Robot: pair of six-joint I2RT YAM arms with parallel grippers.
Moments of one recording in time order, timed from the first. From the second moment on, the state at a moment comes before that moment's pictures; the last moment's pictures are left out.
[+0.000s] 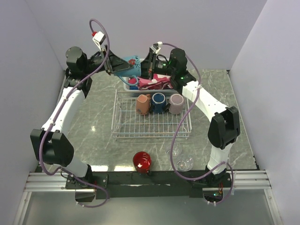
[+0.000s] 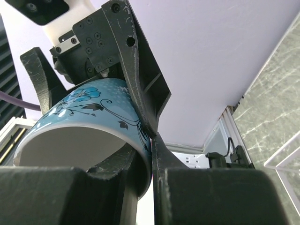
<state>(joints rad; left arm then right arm) -0.16 1.53 1.48 0.33 1.13 -1.12 0.50 1.85 1.69 0.30 -0.93 1.43</state>
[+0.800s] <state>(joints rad) -0.16 1.72 2.00 -0.90 0.76 -0.08 0.24 1.46 1.35 -0.03 -0.85 1.21</state>
